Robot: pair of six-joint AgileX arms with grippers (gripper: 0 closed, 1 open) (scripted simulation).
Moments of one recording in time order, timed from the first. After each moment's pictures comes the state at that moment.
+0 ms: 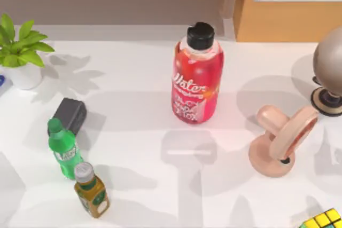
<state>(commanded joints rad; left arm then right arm) 1.02 1.57 1.14 -0.51 -0.05 0.50 0.00 0.00 0.00 0.00 0.00 0.00</state>
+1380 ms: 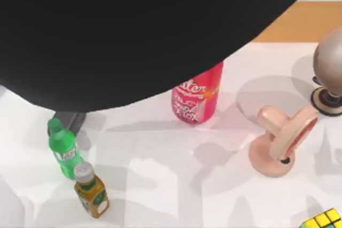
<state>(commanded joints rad) 1.68 1.09 2.68 1.05 -0.29 -2.31 0.00 0.00 0.00 0.00 0.00 0.00</state>
